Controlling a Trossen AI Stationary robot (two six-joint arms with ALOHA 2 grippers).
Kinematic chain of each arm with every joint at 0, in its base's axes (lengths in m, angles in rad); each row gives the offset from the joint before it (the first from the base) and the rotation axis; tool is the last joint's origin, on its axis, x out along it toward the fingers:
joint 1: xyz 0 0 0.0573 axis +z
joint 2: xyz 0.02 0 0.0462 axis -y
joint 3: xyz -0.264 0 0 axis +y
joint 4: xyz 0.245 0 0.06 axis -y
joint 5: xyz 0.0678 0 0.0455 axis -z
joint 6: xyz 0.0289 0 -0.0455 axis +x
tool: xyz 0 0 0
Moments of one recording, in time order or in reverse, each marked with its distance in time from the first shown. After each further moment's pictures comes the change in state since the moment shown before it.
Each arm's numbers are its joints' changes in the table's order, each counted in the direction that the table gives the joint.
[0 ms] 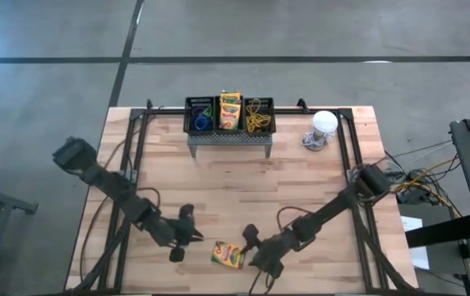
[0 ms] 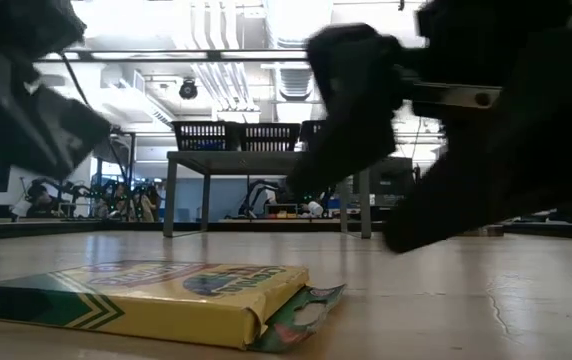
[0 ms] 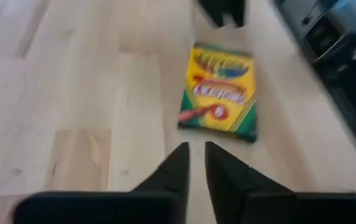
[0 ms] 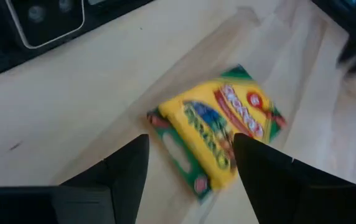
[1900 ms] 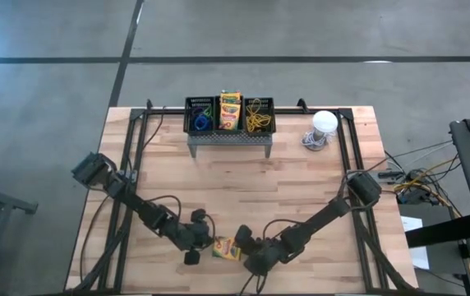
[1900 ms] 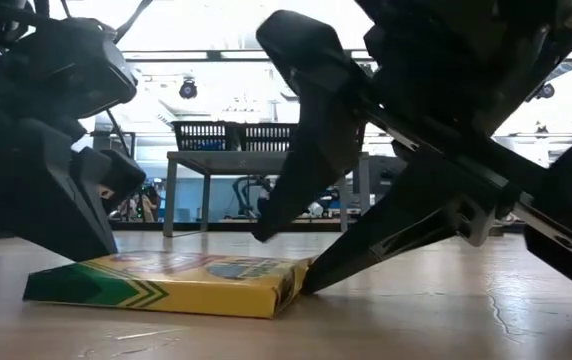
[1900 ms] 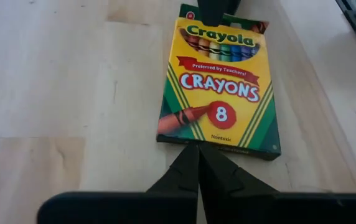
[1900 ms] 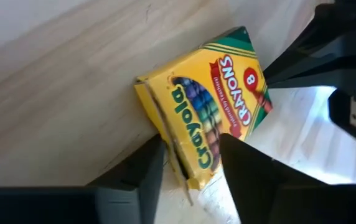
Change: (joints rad) left arm 0.079 -0.293 -0.123 0.088 0.076 -0.010; right arm 0.001 -0.142 -0.274 -0.393 0.291 -0.257
